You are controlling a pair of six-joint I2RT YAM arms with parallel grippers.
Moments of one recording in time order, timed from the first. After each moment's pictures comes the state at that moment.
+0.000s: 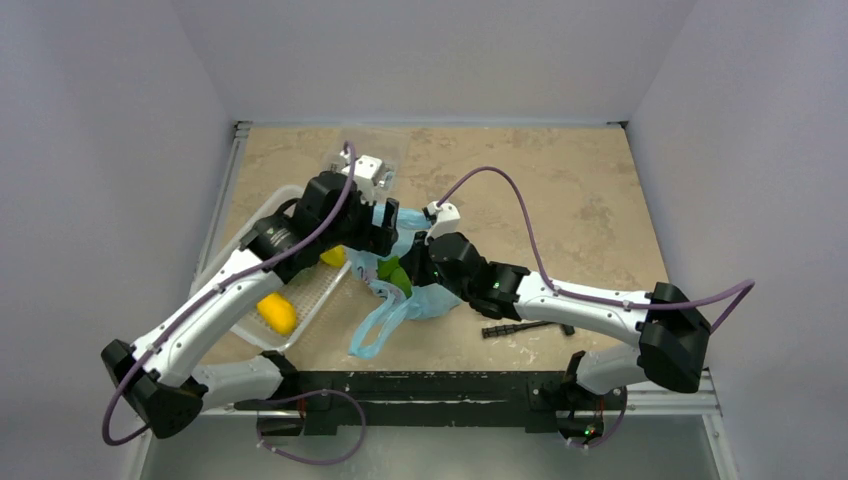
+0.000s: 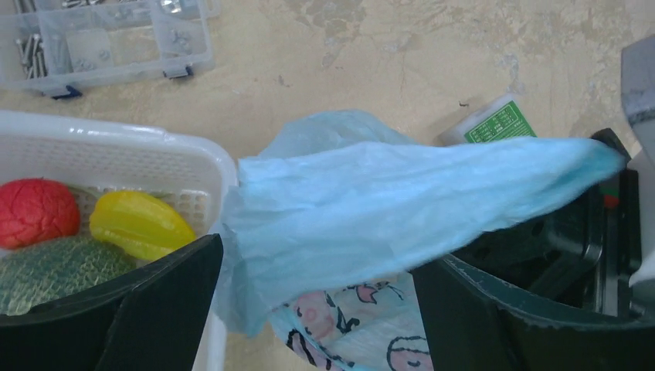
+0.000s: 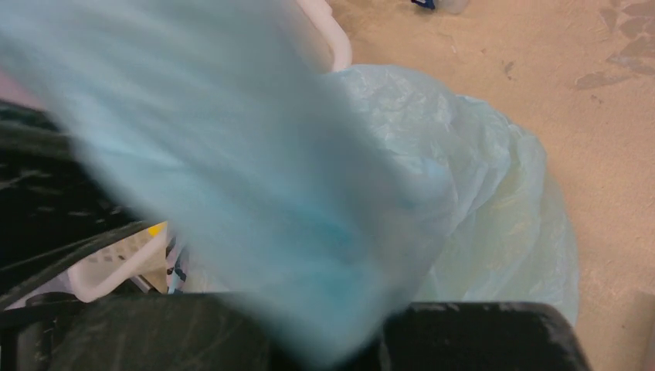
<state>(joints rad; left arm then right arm) -0.68 1.19 1.25 -0.70 -0.11 -0.23 1.07 1.38 0.91 0.02 0.34 0.66</state>
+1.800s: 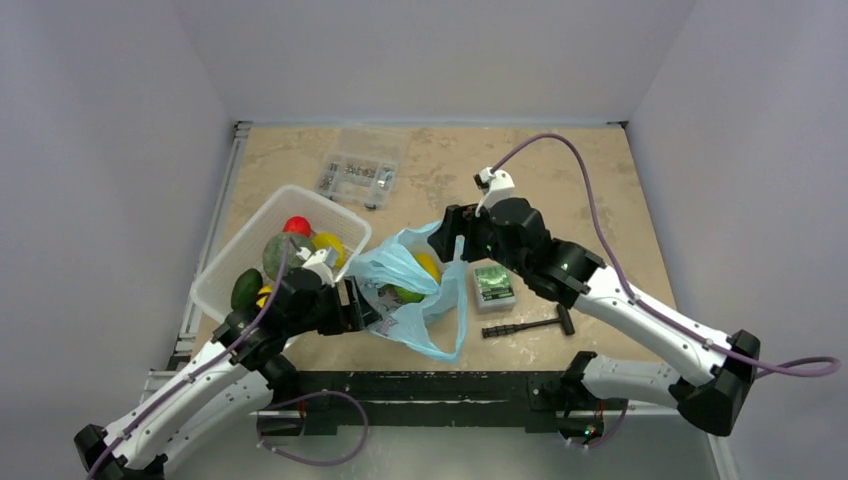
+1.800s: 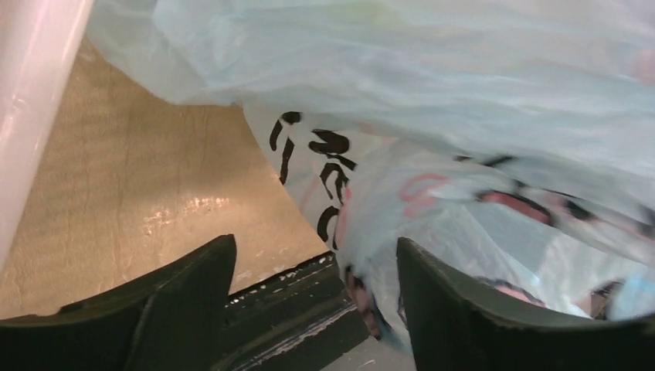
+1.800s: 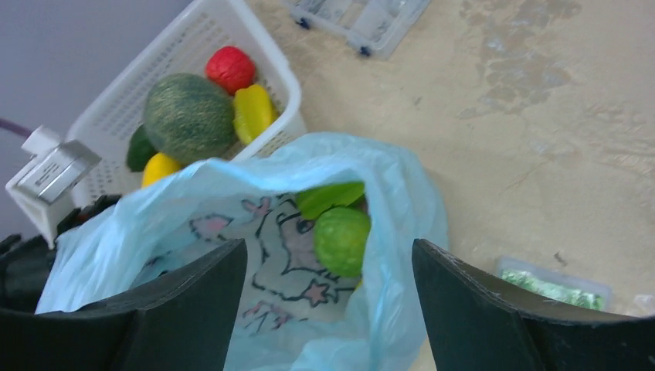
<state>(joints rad) -0.72 0.55 0.49 -0.66 0.09 -0.86 0.84 1.13 1.05 -0.35 0.19 0.49</state>
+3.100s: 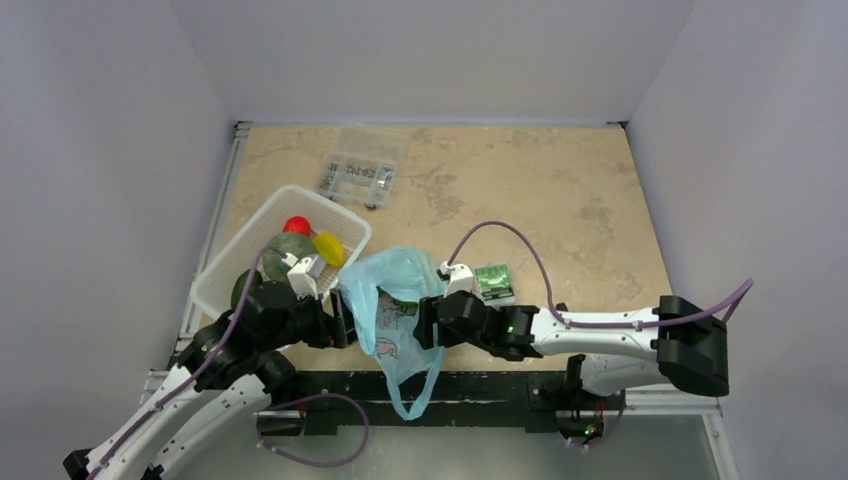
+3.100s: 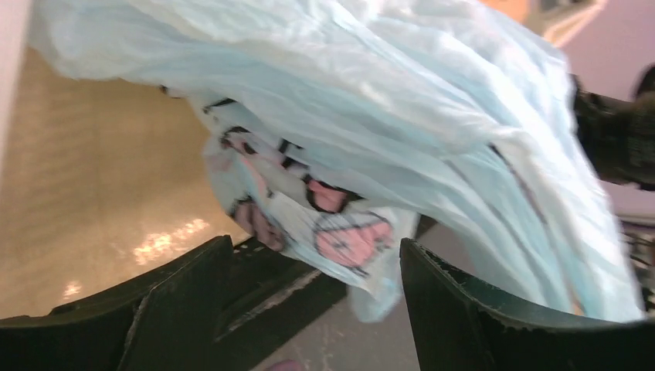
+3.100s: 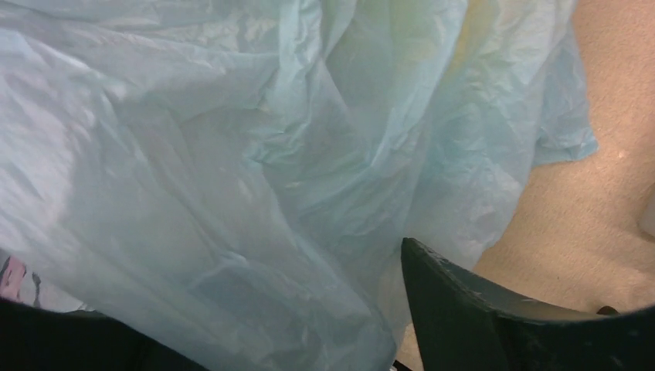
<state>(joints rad) -0.75 0.40 0.61 -0.85 0.10 -0.77 1.25 1.25 0.62 -0.13 0.33 0.89</state>
